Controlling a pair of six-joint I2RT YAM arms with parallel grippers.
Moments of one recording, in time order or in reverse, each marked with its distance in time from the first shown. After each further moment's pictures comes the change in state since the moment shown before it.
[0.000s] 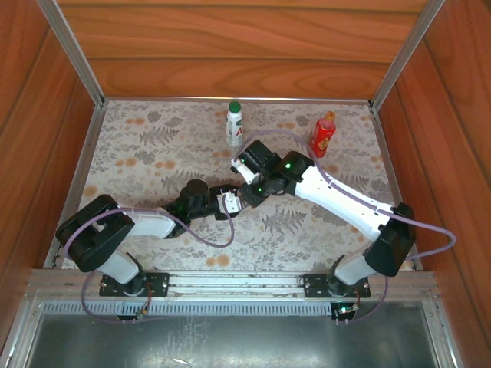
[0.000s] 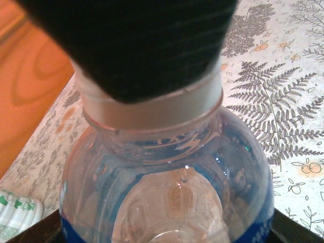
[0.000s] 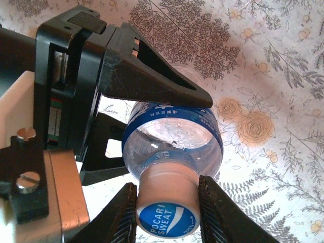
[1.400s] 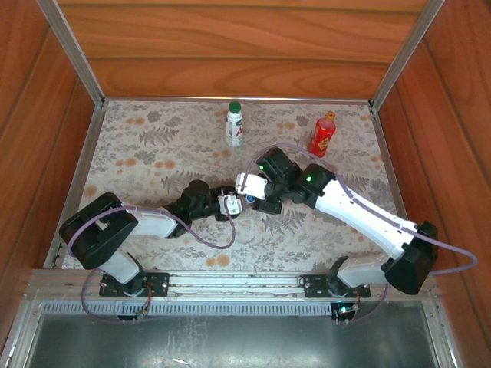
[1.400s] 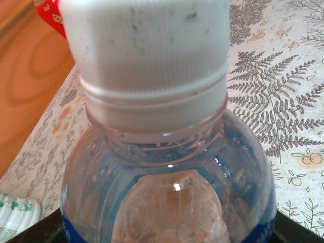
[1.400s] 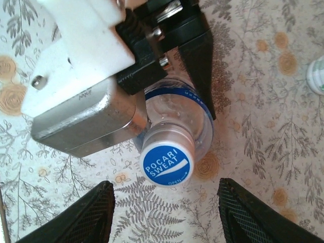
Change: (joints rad) left arm -0.004 0.028 0.003 0.004 -0.006 0.036; right arm -0.019 -0.177 -0.183 0.109 -0.053 -0.761
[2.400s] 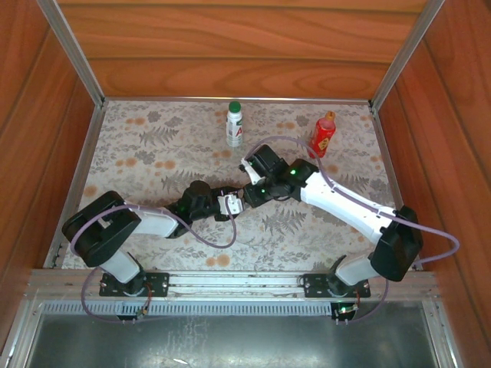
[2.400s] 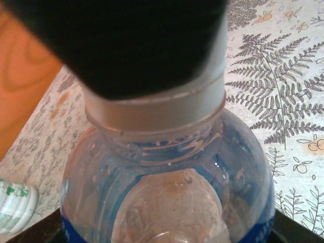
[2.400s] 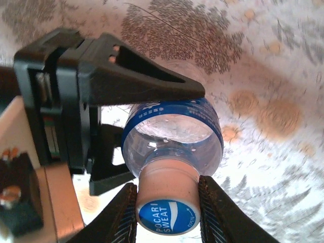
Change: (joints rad) left arm 0.001 0.023 0.000 -0.010 -0.049 -0.001; right arm -0.022 0.130 0.026 0.051 -0.035 0.979
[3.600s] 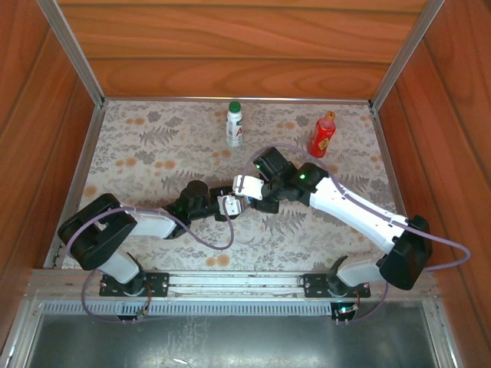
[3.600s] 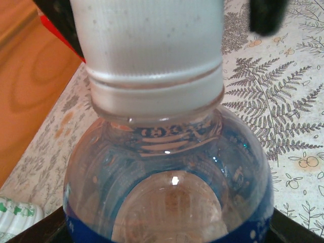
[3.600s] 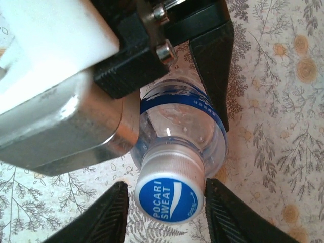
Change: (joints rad) left arm 0.002 -0.033 -0.012 0.031 0.067 0.004; right arm 0.002 -0.086 -0.047 -0.010 -0.012 -1.022
